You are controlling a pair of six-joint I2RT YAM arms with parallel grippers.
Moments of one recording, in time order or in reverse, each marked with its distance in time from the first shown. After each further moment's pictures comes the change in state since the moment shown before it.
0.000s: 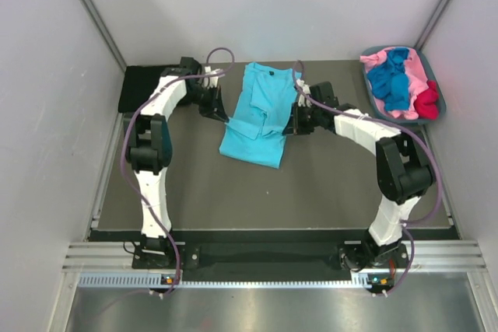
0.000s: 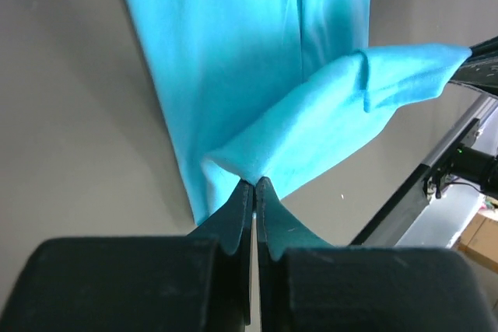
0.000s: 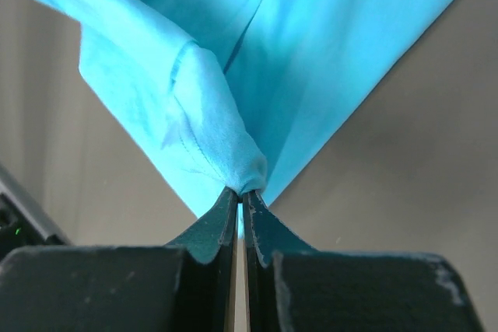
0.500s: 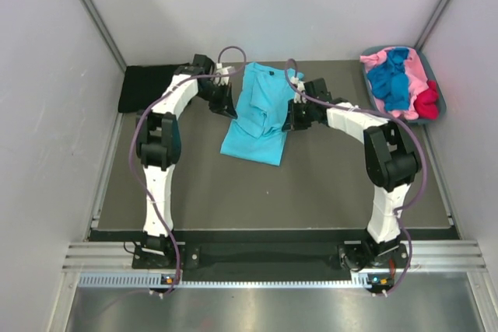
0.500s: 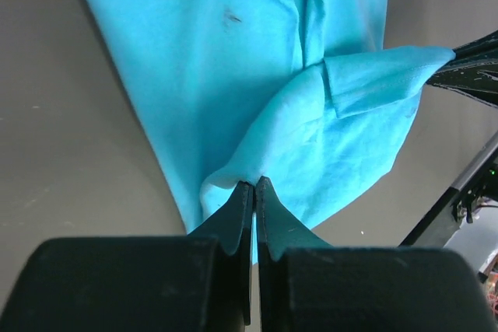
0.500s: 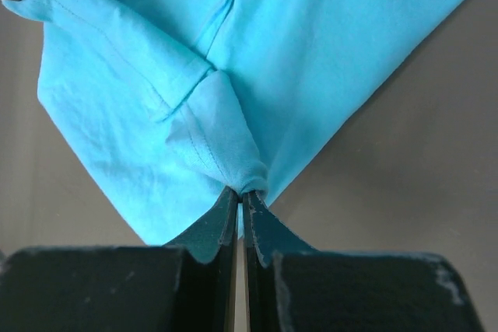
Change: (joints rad) left arm -0.073 0.138 0.153 0.048 -0.050 -0.009; right arm -0.012 0.166 0.149 -0.017 0.058 -0.079
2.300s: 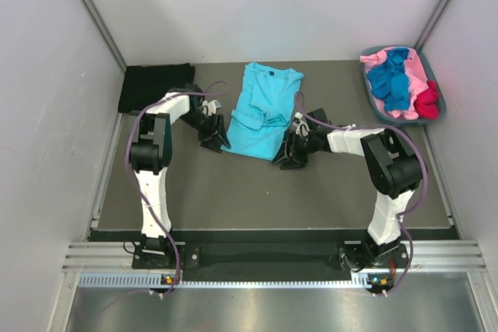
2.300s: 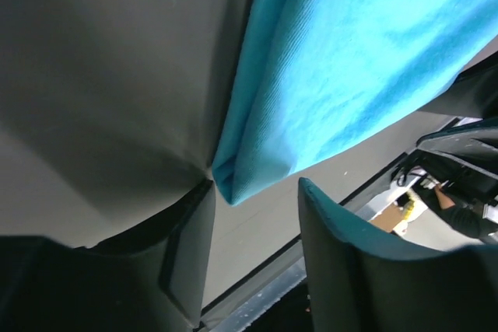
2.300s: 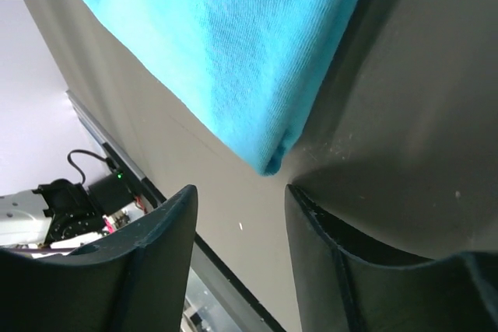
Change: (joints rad) left arm 0.066 -0.107 -0.407 -0.040 -0.004 -0.163; right arm 0.043 -0.069 -0.352 0.127 -0.282 0.407
